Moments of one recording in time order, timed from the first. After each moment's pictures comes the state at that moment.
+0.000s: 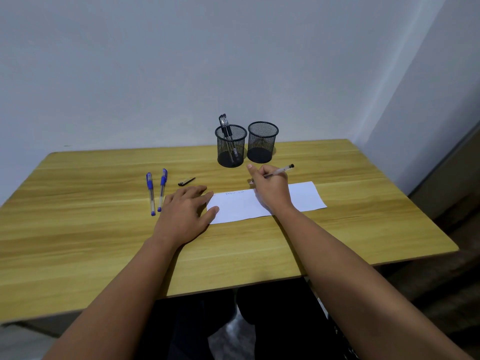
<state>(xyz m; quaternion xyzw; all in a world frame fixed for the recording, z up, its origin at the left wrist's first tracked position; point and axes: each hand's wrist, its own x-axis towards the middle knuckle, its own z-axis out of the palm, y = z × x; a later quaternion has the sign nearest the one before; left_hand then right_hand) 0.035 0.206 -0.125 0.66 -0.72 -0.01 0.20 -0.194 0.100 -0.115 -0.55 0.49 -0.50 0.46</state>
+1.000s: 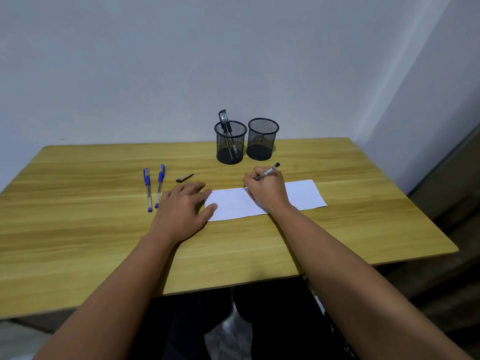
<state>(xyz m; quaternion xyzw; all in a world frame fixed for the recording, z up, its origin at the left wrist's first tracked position) 0.036 0.205 -0.126 0.66 -0.72 0.00 0.21 -0.190 0.100 -0.122 -0.60 0.51 -0.45 0.42</state>
